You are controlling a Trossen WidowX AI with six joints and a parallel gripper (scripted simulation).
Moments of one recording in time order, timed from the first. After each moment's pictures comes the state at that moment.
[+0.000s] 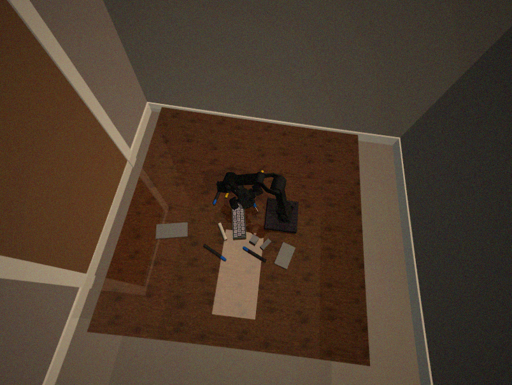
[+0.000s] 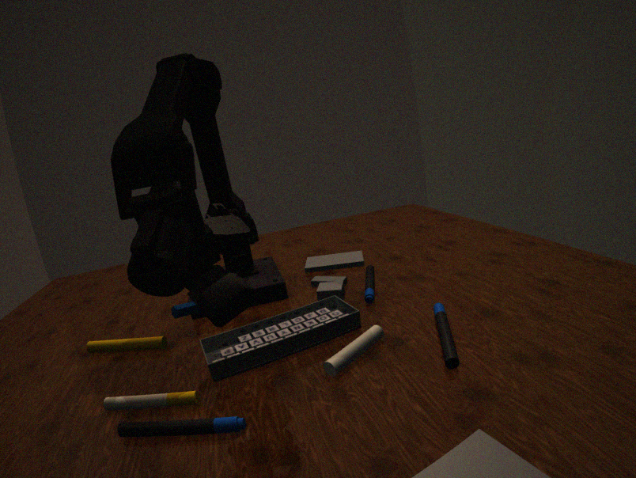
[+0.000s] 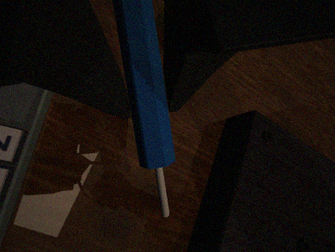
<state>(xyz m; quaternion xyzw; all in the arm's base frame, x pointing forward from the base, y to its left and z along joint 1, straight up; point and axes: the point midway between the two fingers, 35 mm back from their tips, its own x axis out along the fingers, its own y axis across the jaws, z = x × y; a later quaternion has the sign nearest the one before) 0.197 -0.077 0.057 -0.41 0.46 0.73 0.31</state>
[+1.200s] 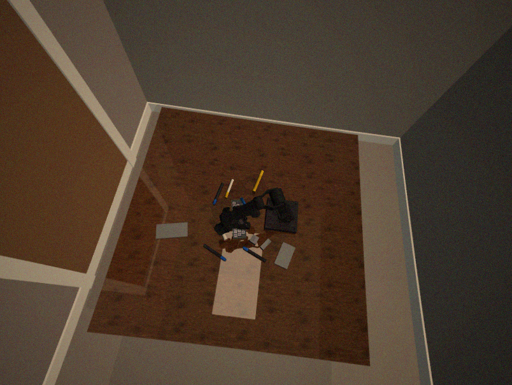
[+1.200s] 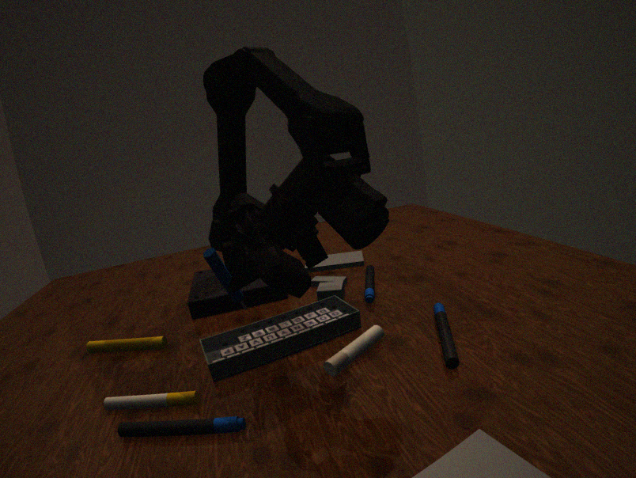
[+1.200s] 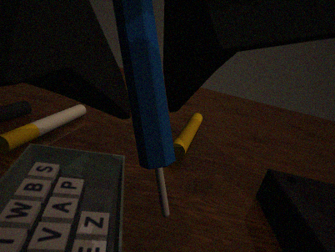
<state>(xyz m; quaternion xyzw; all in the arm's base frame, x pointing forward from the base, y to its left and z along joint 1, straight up) 0.231 -0.017 0.087 -0.59 0.69 0.39 0.17</state>
